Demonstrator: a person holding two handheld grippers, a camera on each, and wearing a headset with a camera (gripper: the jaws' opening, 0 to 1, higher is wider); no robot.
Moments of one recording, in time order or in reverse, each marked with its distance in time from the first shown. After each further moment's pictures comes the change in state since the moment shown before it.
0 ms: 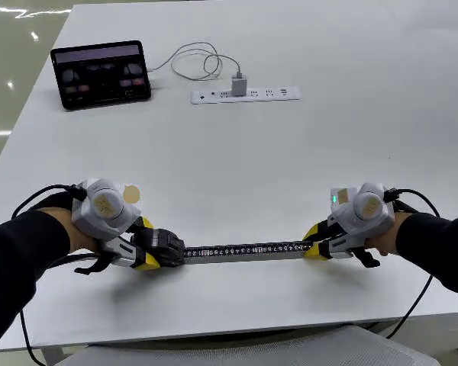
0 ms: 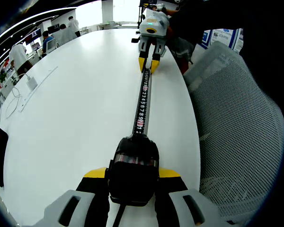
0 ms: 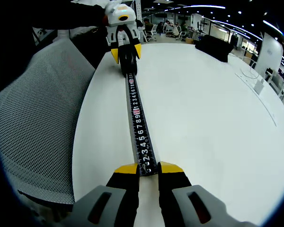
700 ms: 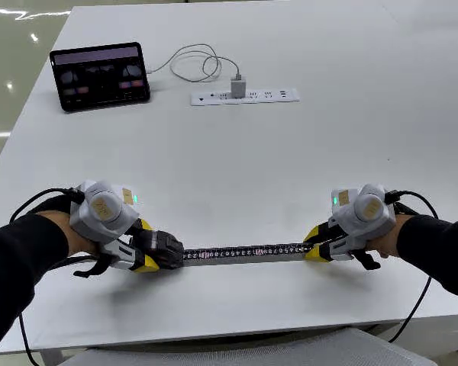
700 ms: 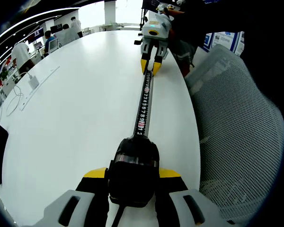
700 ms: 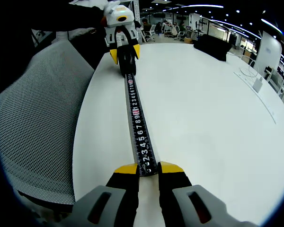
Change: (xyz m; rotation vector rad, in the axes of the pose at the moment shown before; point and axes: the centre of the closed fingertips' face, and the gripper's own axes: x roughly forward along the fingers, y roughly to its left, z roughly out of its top) left arm 0.000 0.001 0.001 -0.024 -0.028 0.004; right arm -0.002 0.000 0.000 0.011 -0.003 -0.003
